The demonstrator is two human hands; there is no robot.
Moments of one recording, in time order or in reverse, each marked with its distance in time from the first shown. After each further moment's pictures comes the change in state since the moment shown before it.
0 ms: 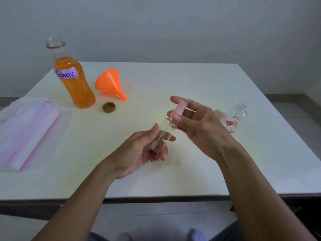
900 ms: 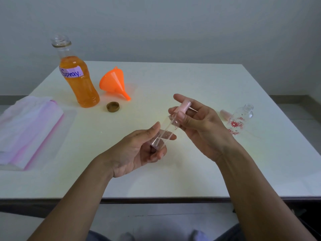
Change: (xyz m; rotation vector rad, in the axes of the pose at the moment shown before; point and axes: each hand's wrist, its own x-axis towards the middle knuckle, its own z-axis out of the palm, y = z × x) left_hand -0.006 0.008 -0.015 -0.119 -0.066 -0.063; right_hand 0.003 0.000 0.013 0.086 0.036 -0.006
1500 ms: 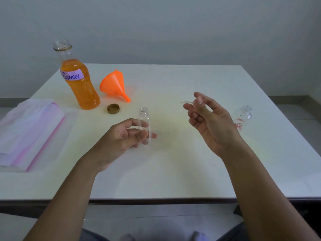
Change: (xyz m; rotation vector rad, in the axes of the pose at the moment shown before) left_hand -0.010 0.004 -0.034 0.380 0.281 0.180; right_hand 0.008 -0.005 -0.025 0.054 0.291 -0.011
